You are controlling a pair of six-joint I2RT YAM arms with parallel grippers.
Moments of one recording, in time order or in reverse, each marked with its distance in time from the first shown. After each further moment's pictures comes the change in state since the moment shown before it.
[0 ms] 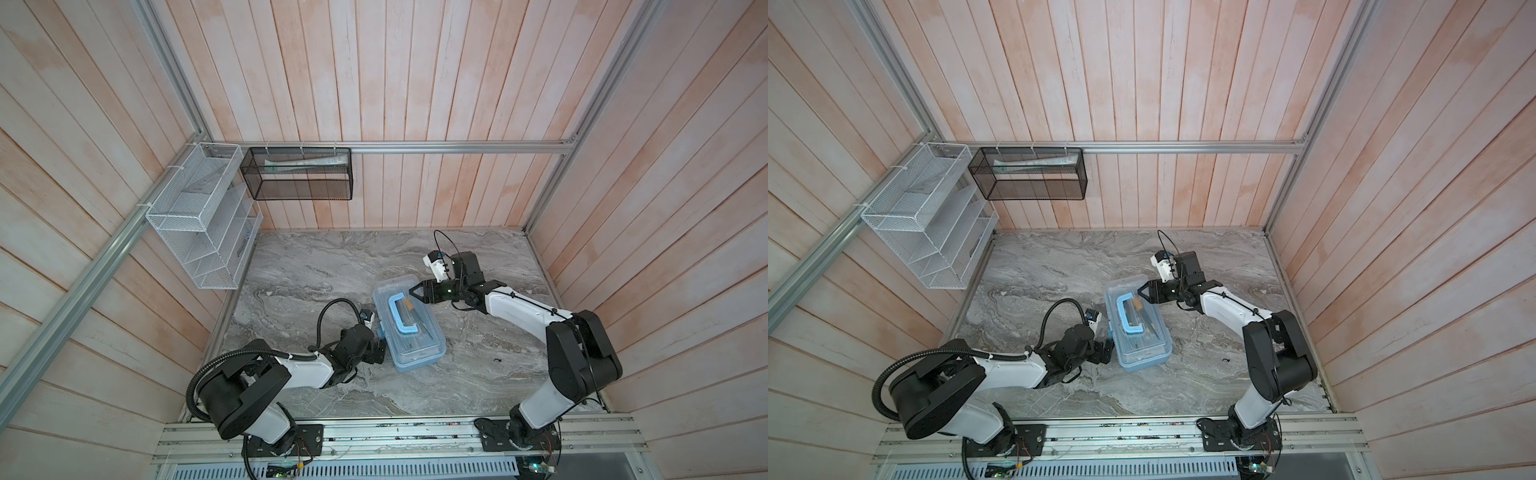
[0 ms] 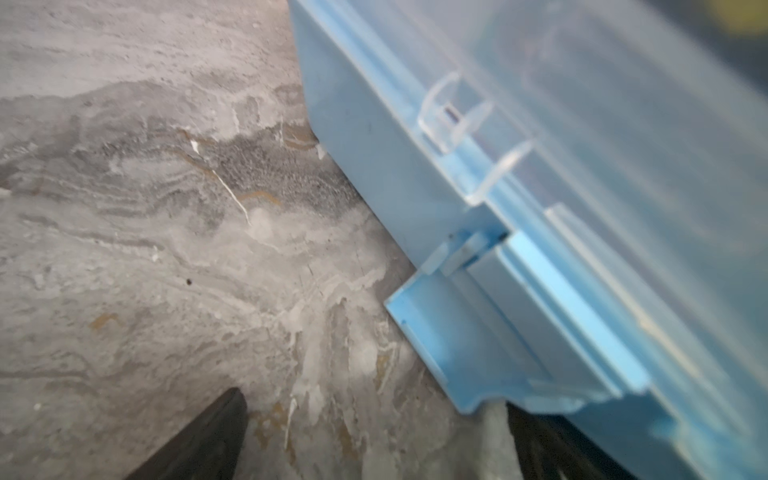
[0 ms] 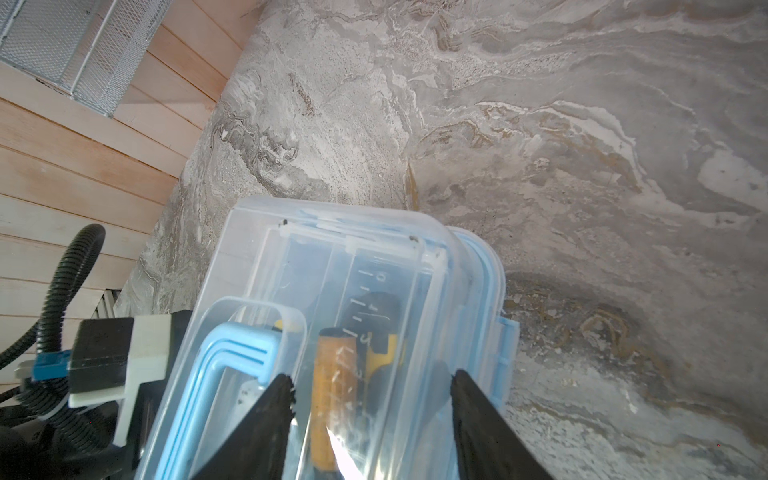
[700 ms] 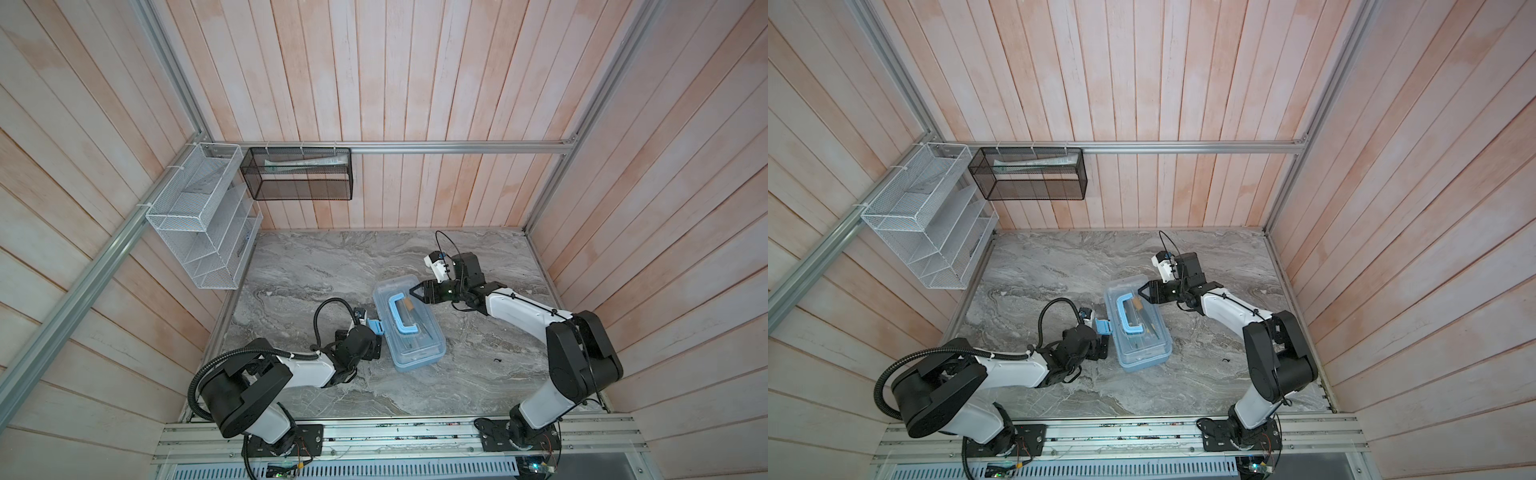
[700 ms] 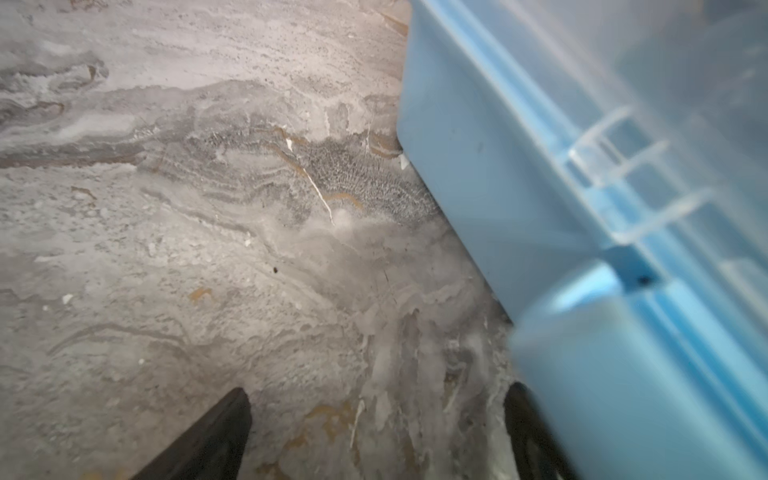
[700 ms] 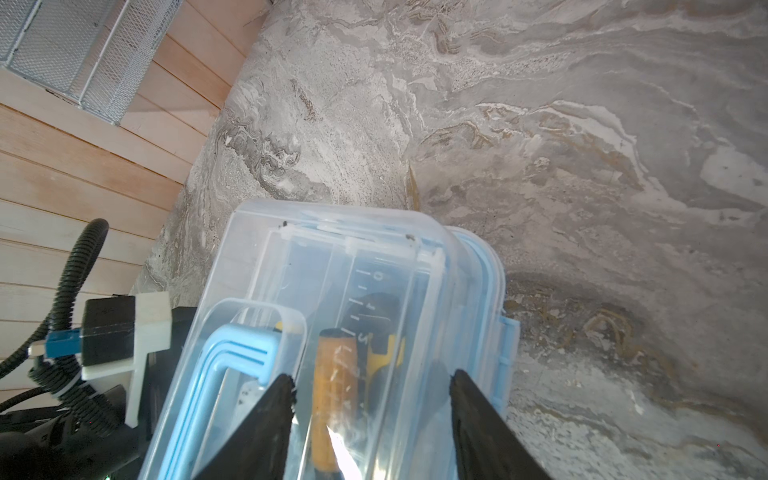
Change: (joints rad) left arm -0.005 -0.023 0.011 -0.067 -0.128 -0.106; right arm -0.004 -0.003 -0.016 0.027 -0.008 0.021
